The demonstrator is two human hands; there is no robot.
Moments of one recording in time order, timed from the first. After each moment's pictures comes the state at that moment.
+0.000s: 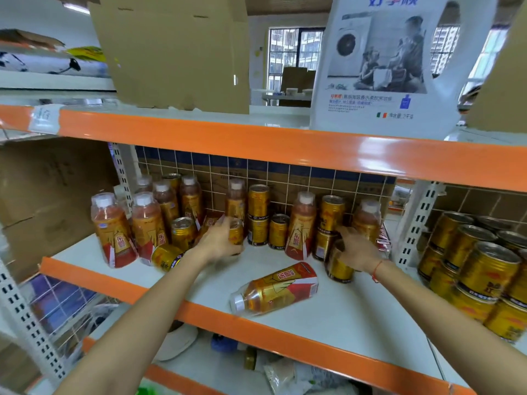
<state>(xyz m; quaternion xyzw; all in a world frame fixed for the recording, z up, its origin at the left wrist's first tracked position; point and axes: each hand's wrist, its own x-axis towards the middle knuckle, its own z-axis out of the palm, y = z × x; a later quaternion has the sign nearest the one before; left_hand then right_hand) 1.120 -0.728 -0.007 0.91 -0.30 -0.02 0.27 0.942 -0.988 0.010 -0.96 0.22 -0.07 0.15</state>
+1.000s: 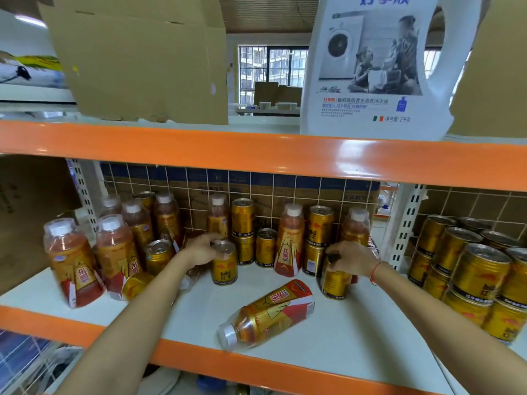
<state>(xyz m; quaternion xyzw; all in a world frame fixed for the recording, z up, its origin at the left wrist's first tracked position) 1.188 -0.749 -0.015 0.88 -0.29 -0.15 0.34 0.961 -1.015 0.004 -0.97 0.23 0.01 0.09</state>
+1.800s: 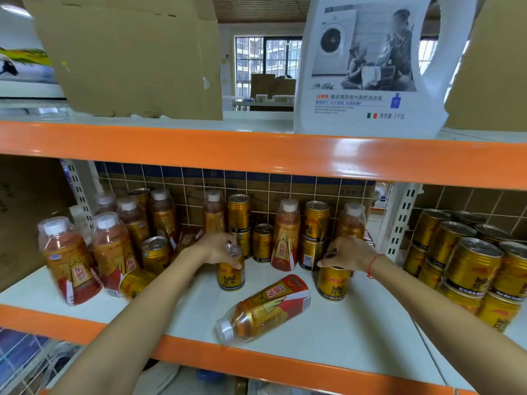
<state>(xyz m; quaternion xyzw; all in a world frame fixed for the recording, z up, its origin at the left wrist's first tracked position) 1.170 -0.773 -0.006 0.90 -0.39 -0.11 0.15 0.959 -1.022 0.007 -0.96 0.27 0.04 0.10</state>
